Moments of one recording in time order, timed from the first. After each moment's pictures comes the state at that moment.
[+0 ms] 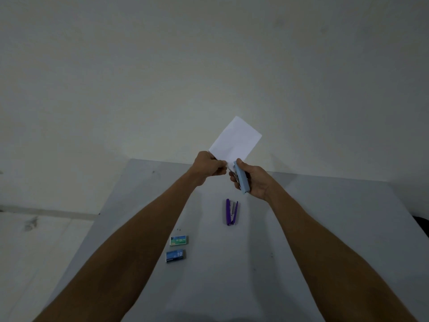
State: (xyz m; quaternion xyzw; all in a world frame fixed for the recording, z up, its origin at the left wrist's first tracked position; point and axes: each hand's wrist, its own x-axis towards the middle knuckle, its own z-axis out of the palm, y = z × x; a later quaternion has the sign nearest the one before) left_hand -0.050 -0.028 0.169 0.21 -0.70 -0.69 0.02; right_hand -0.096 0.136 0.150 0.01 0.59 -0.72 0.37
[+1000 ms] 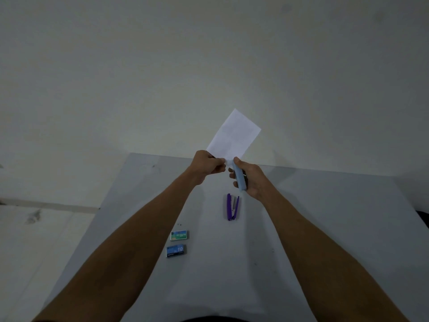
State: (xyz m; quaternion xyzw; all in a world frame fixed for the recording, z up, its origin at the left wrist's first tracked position) left_hand -0.051 -0.031 0.150 0.22 -0.67 -0.71 0.03; right_hand -0.092 0.122 0.130 0.03 0.65 -0.69 0.30
